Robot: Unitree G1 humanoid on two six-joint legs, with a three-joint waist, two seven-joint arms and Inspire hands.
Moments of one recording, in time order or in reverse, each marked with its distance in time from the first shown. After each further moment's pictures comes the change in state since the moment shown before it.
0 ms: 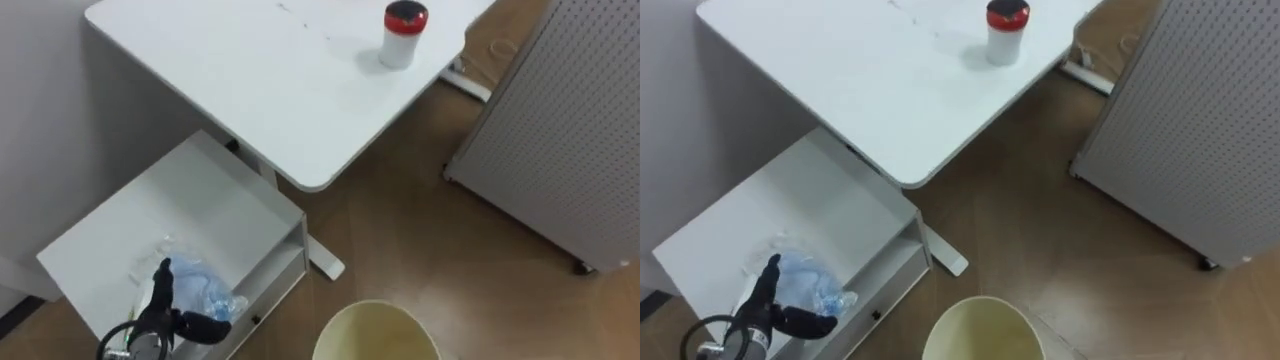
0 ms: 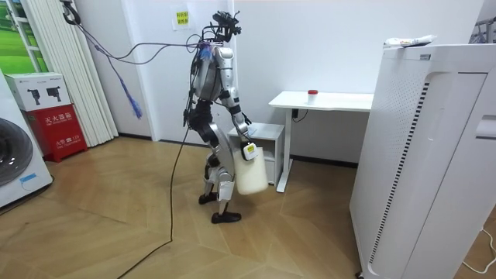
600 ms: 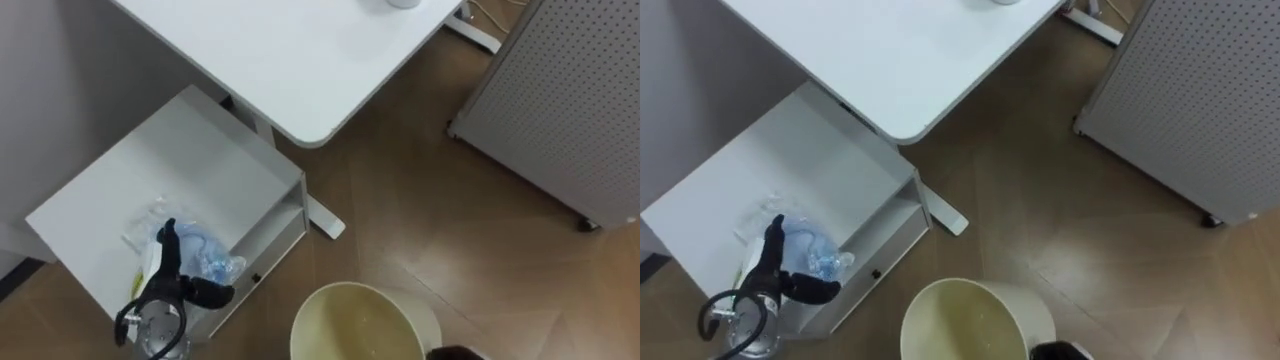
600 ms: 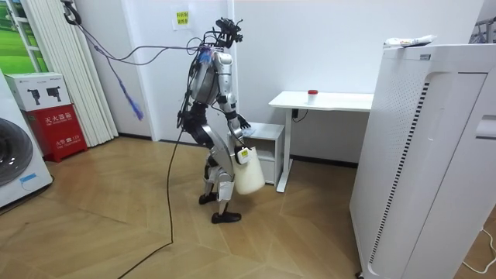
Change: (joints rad) left arm -0.025 0.011 -0.116 -0.012 0.061 0.006 0.093; right arm -0.036 0.002 0.073 -0.058 0.033 0.006 0.010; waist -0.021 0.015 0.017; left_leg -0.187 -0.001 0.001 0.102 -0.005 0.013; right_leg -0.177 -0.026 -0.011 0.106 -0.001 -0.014
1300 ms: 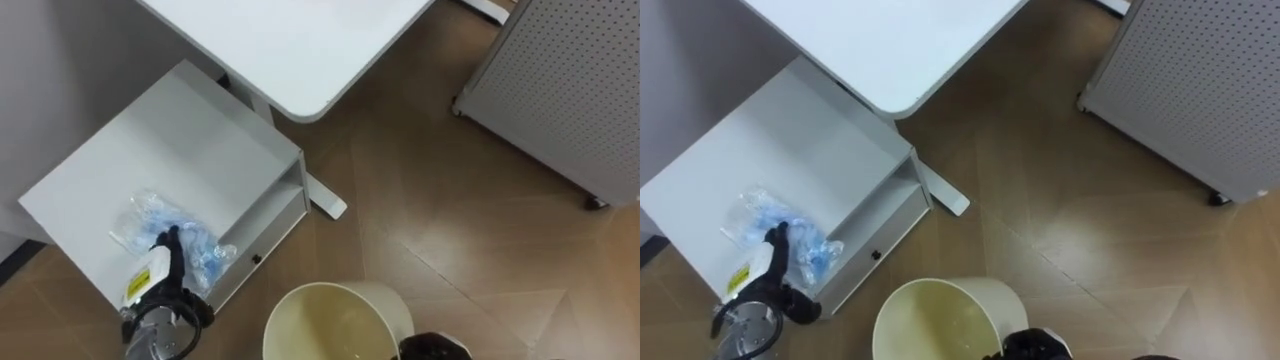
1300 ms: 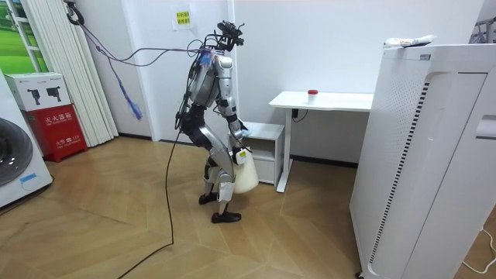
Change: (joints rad) left arm -0.044 0.039 -0.074 0.074 0.198 0.122 0.088; right arm -0.064 0.034 0.098 -0.033 0.011 0.105 -0.001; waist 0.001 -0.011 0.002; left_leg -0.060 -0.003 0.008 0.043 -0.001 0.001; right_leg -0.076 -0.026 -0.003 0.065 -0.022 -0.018
